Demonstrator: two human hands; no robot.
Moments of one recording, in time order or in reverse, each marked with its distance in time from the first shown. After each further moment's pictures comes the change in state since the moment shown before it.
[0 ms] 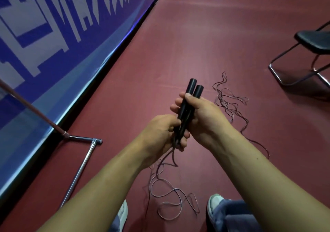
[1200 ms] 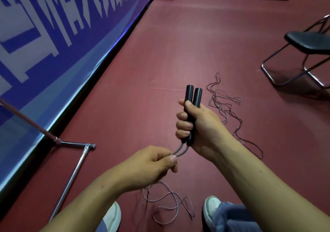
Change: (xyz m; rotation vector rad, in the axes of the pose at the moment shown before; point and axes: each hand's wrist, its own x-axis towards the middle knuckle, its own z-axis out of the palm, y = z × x) left_hand -0.021 -0.026 -0.014 0.709 -0.184 -0.067; right_hand -0.013 -0.013 -0.022 0.124 -0.059 0.083
